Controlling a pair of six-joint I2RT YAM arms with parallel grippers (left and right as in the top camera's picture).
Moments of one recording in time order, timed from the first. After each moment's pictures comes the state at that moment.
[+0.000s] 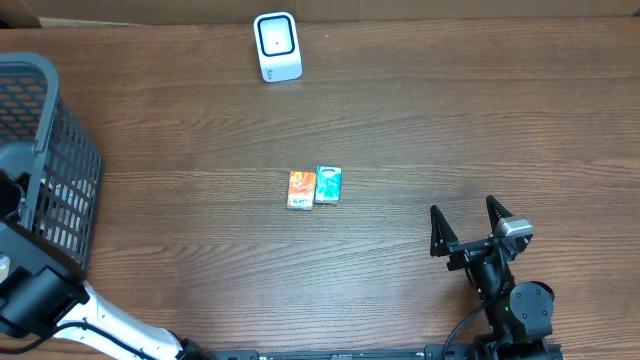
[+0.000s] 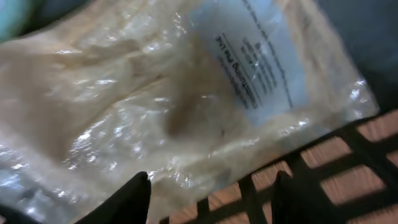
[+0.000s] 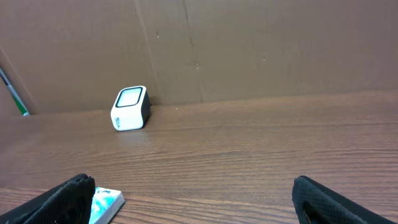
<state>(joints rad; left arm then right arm) 0.81 2.08 1.75 -1.30 0.04 -0.19 0.15 0.01 0.02 -0.03 -0.07 0.17</state>
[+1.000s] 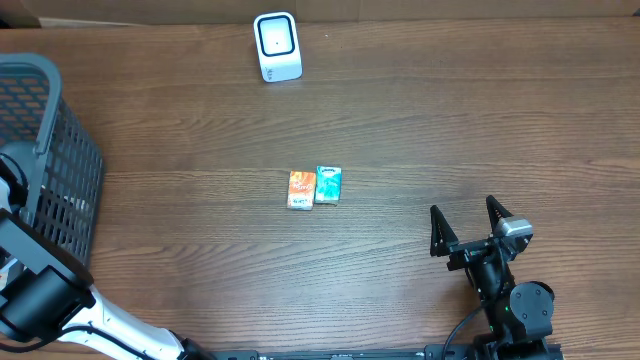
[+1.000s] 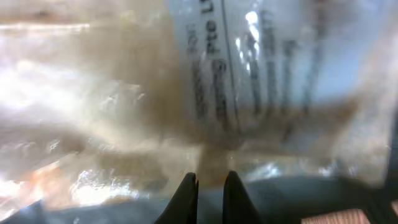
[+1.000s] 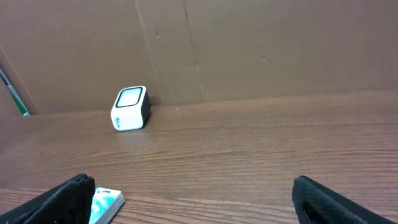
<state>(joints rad) 0.78 2.03 1.53 -1.15 -0.06 -0.29 0.15 0.01 0.02 -0.03 -0.07 0.17</state>
